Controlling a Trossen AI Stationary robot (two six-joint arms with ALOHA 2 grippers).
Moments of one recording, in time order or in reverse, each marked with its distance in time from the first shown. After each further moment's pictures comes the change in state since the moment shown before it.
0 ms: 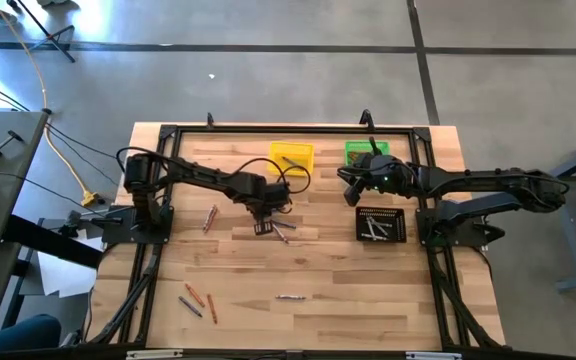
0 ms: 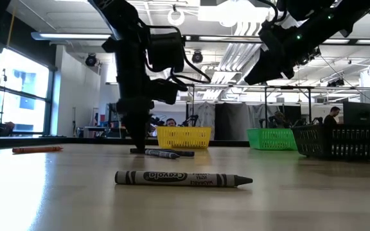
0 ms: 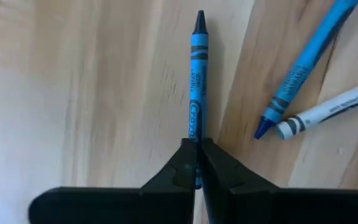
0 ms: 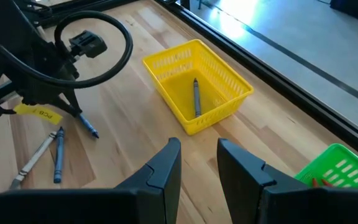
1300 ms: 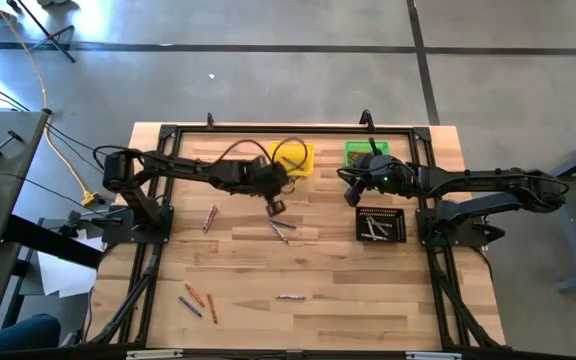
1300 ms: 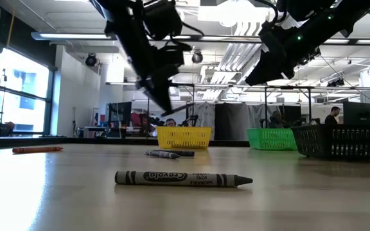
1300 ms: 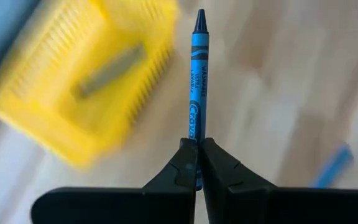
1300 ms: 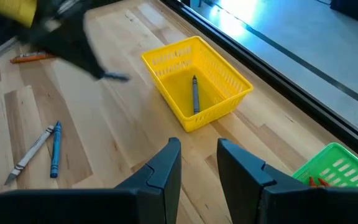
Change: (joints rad) left arm 0.060 -0.188 -0.008 0.244 -0.162 -0.036; right arm -0.003 0.000 0.000 -0.010 0.000 -0.016
